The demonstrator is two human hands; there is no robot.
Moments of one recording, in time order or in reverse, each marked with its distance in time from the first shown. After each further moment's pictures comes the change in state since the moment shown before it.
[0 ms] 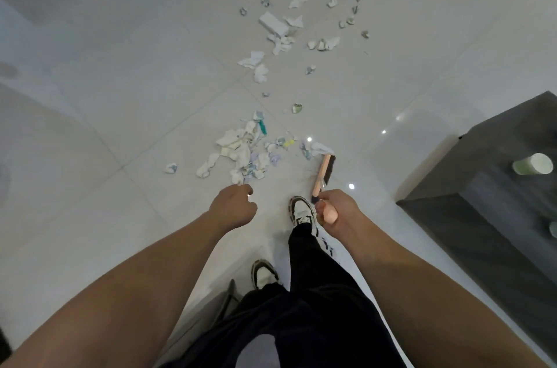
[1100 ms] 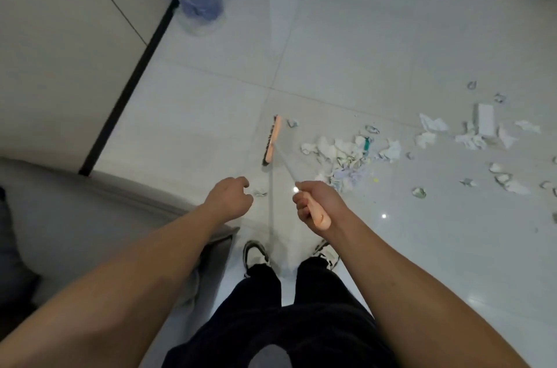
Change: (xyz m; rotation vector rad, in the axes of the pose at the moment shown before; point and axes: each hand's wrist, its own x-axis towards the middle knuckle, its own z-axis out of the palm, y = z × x) left_hand -0.148 -0.120 0.057 -0.648 0.324 -0.723; right_hand -0.053 0.094 0.165 -1.097 -0.648 0.265
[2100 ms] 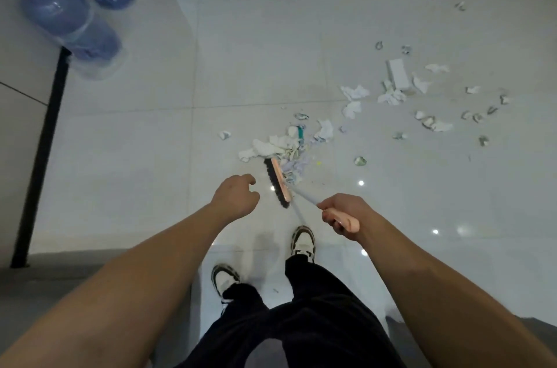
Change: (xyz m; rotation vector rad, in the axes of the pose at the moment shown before) left_hand 0.033 0.241 0.067 0.135 -0.082 0.242; right_hand -0.058 -0.069 -0.258 -0.101 0.392 0.009
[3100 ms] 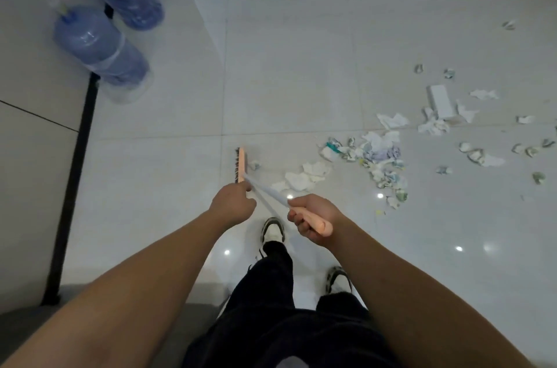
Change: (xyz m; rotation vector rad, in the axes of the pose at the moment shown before) left_hand 0.143 -0.086 -0.151 0.005 0.013 -0.072; right_hand 0.036 -0.173 0.200 0.211 -0.405 0.135
